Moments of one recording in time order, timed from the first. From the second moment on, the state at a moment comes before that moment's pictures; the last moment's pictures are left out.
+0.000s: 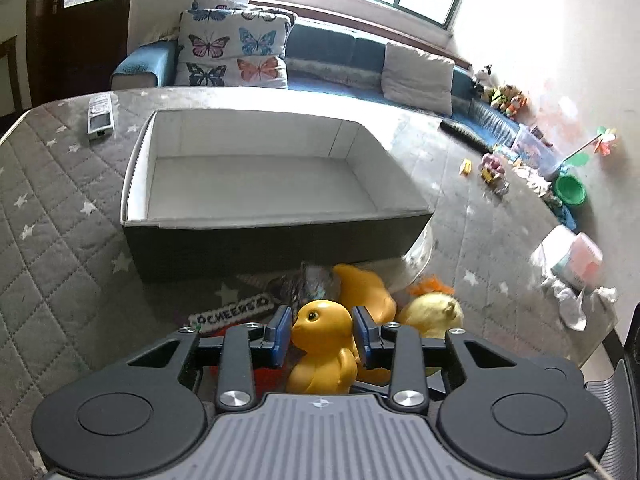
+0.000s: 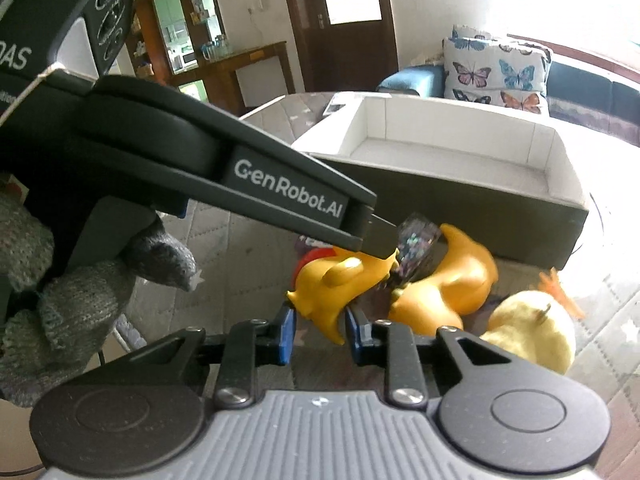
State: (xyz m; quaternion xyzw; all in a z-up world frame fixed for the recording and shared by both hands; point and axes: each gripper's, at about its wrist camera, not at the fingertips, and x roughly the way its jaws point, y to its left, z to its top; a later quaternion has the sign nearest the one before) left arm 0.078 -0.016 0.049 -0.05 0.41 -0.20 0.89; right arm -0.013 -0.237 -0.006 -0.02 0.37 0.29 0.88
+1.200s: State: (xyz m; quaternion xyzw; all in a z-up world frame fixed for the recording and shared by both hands) left arm 0.281 -0.068 0.021 -0.13 0.45 -0.20 0.86; right arm 0.185 -0.255 -0.021 -0.08 0.42 0.26 0.87
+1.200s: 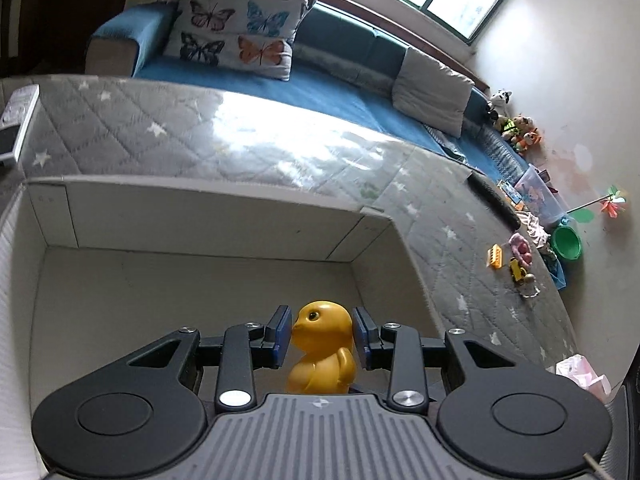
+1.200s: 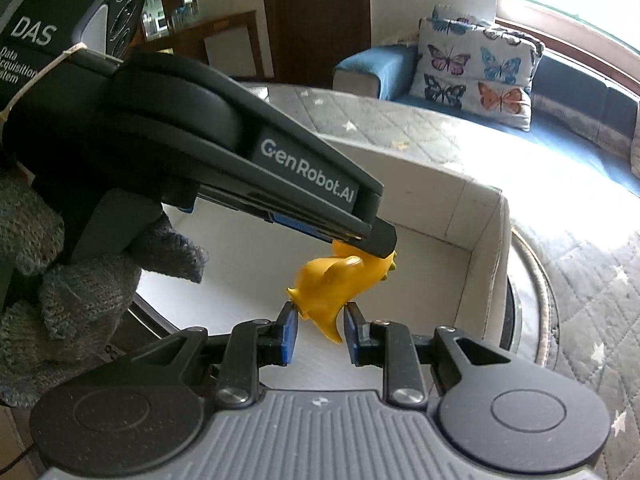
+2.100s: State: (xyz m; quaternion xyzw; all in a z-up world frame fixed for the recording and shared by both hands) left arm 0.209 -0.055 0.050 -0.13 0.43 -0.19 0.87; right arm 0.089 -0.276 0.013 -0.05 0.33 0.20 0.92
